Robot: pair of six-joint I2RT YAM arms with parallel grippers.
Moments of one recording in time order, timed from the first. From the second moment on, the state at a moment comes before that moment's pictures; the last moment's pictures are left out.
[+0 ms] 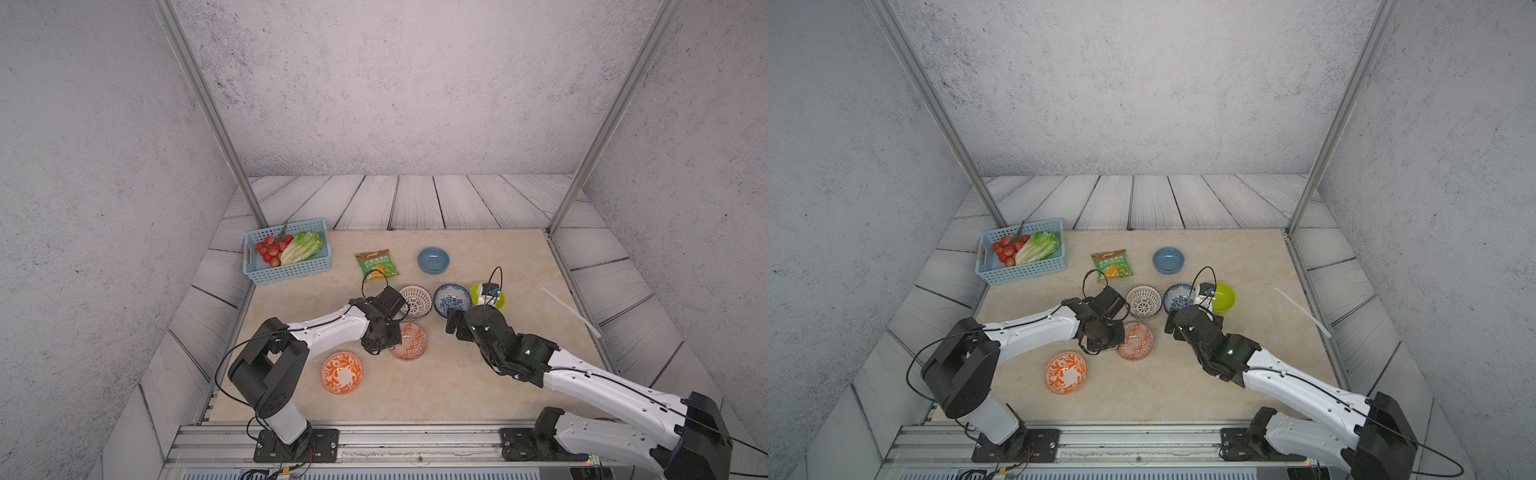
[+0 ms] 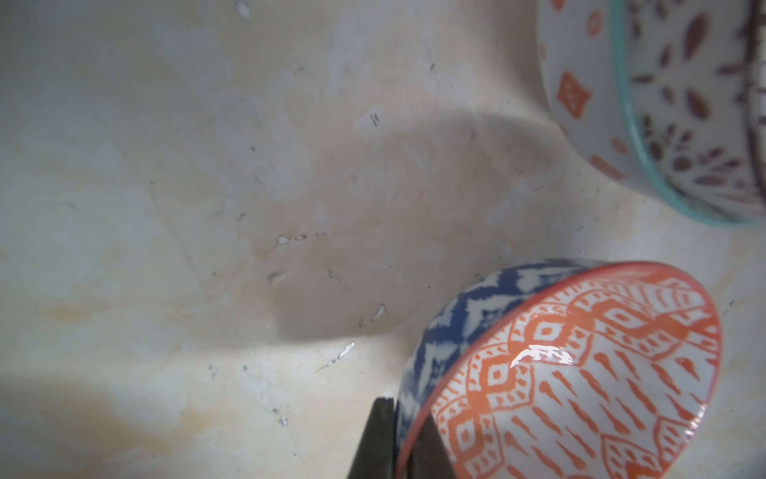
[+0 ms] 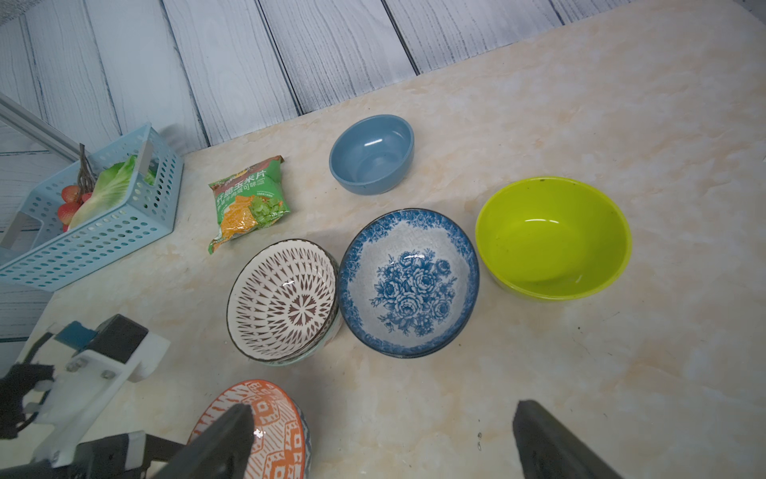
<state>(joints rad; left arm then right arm) -0.75 1.65 1.01 -0.64 0.08 -0.84 0.87 1.06 0.73 -0.36 0.53 0.77</state>
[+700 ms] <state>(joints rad) -0.77 1.66 1.05 -0.66 0.06 -0.84 0.87 1.04 0.73 -0.36 0.53 0.77</state>
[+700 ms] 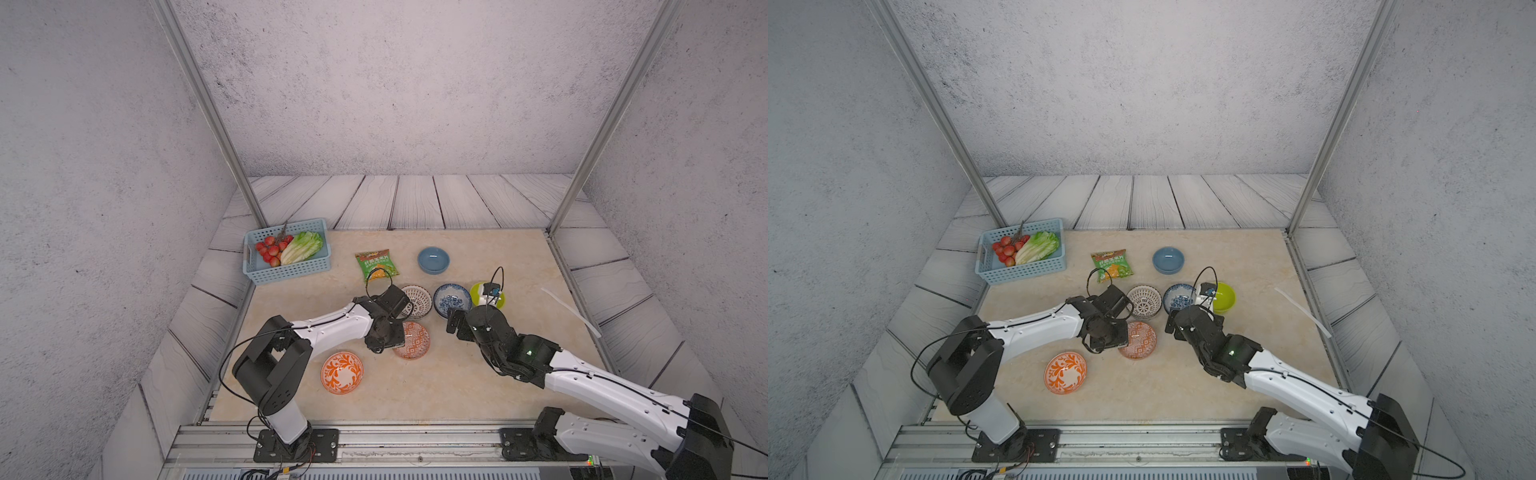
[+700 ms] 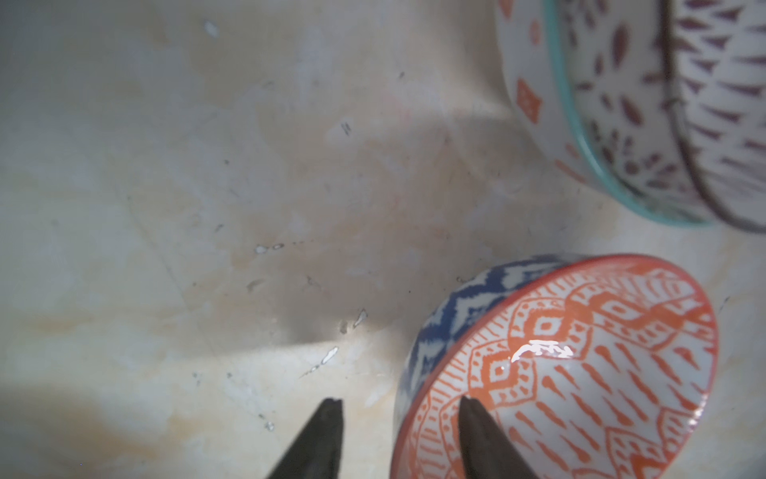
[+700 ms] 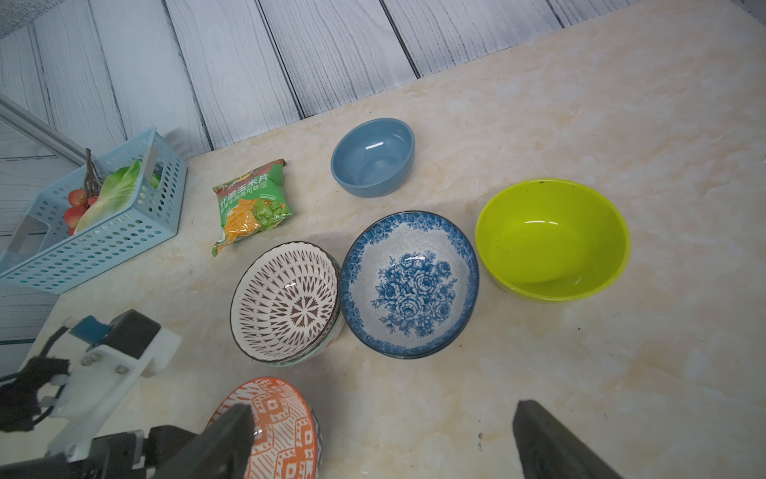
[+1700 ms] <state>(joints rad) -0.61 0.96 0.77 -1.17 -0.20 -0.97 0.87 1.03 0.73 -0.36 0.50 0.76</state>
